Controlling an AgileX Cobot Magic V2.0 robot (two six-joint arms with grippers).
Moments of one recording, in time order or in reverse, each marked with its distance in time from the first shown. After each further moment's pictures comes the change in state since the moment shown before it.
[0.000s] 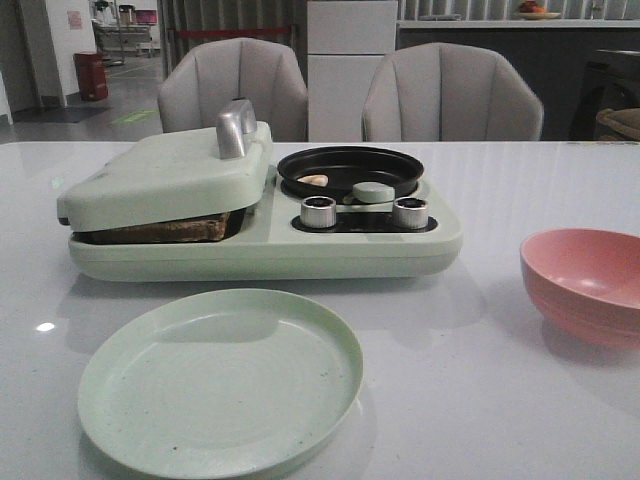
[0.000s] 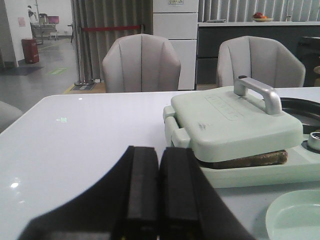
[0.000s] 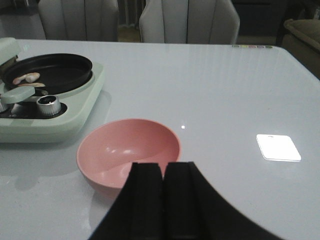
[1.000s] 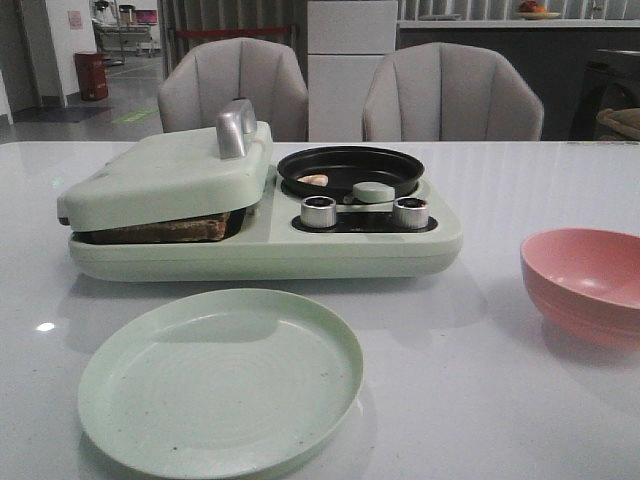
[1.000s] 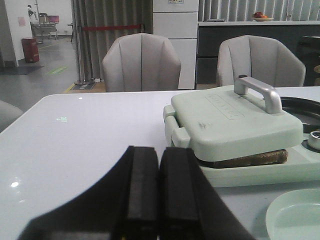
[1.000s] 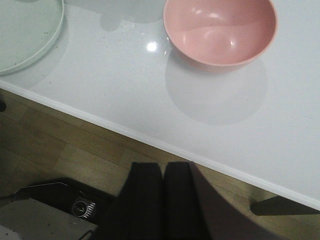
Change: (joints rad) left arm 0.000 0.000 0.000 0.000 0.002 0.000; right arm 0.292 0.429 -0.492 -0.011 0.730 0.003
